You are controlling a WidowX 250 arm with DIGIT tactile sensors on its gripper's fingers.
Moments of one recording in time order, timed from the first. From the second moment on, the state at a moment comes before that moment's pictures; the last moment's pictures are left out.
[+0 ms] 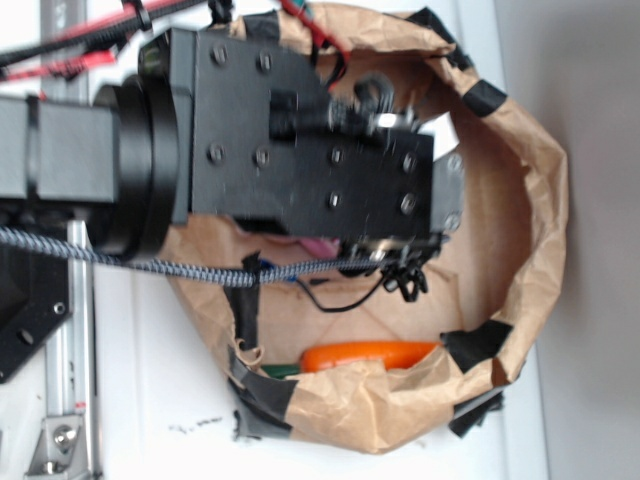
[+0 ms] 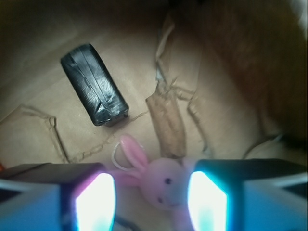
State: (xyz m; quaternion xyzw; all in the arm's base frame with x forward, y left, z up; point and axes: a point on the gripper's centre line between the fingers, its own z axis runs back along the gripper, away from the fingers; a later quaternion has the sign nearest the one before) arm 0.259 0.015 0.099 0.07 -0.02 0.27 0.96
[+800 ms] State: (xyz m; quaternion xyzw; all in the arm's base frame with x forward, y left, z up) arm 0.314 0.023 0.024 -0.01 -0.07 0.07 1.00
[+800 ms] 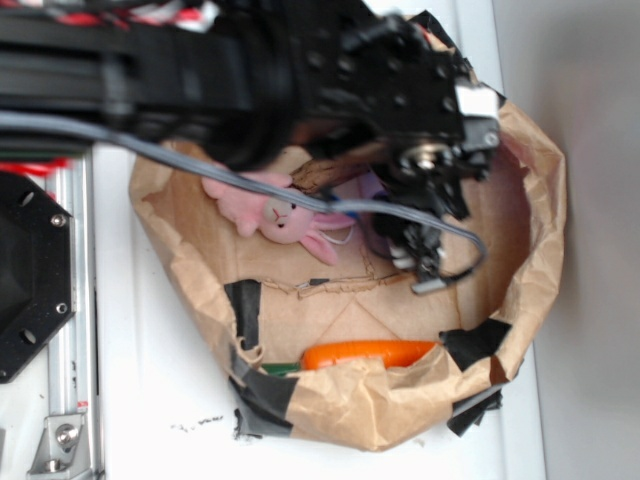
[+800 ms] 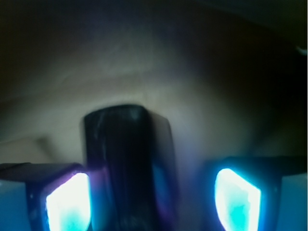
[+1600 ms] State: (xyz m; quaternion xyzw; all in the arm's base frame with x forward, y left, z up) arm 0.298 0.015 0.125 0.01 -0.11 0.18 0.98
